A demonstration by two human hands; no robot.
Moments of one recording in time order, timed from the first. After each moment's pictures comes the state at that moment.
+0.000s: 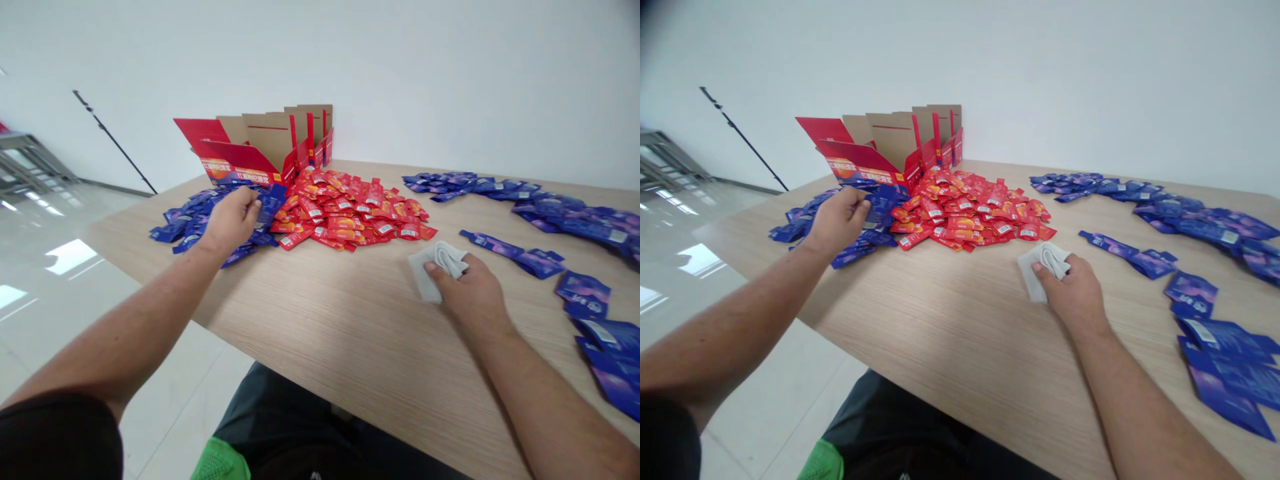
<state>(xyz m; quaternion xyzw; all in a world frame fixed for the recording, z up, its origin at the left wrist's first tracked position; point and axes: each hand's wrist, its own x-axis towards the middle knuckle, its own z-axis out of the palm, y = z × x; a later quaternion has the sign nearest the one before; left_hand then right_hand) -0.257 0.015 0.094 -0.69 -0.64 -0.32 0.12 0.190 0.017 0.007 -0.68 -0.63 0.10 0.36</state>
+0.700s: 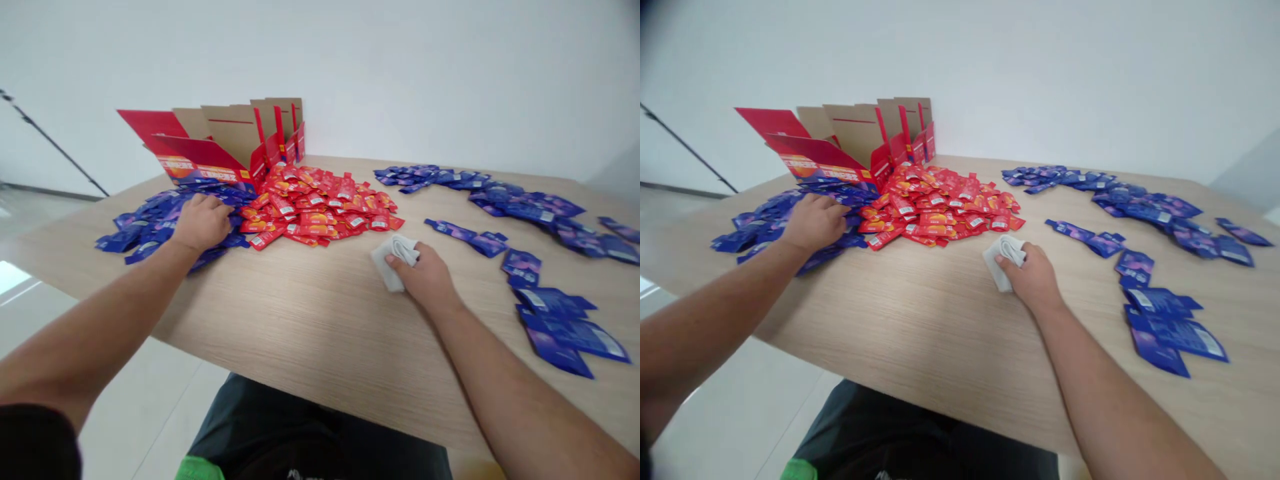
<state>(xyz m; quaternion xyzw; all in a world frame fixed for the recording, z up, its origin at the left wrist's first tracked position) -0.291 0.057 0.064 -0.75 -0.62 -0.04 0.23 0.184 0.015 0.008 -0.63 -0.66 0.13 0.39</state>
